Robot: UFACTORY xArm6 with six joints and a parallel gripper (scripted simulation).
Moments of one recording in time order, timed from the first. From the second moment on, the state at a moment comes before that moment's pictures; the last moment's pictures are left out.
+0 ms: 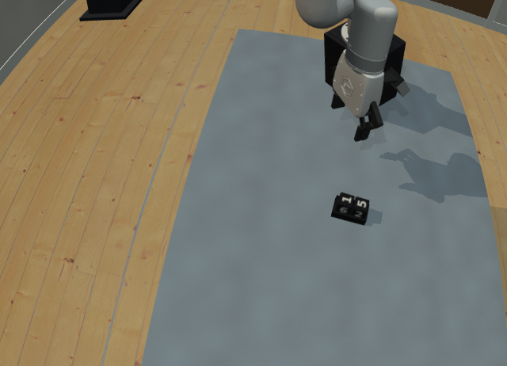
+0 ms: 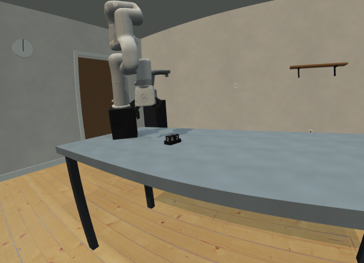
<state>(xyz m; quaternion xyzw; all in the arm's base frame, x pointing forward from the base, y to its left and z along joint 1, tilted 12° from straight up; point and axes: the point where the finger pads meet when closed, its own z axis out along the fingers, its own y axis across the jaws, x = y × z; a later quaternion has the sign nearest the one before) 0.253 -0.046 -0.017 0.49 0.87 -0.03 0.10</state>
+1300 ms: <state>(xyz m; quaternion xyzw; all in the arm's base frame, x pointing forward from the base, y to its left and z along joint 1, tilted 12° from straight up) 0.259 -0.044 -0.017 0.49 0.87 -0.03 0.10</state>
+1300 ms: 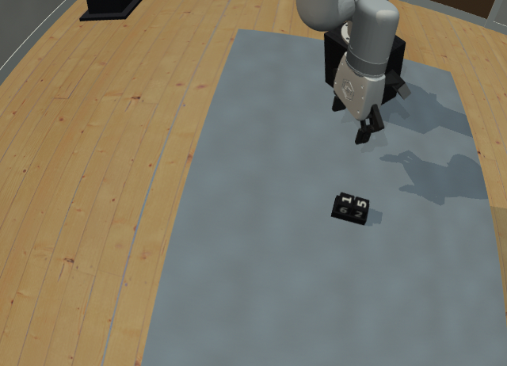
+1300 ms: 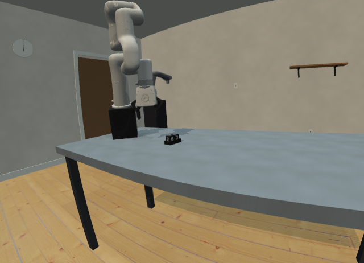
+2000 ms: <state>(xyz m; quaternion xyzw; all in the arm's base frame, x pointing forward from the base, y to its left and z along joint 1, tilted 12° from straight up) 0.302 -0.031 -0.026 0.49 0.87 -0.03 0.10</state>
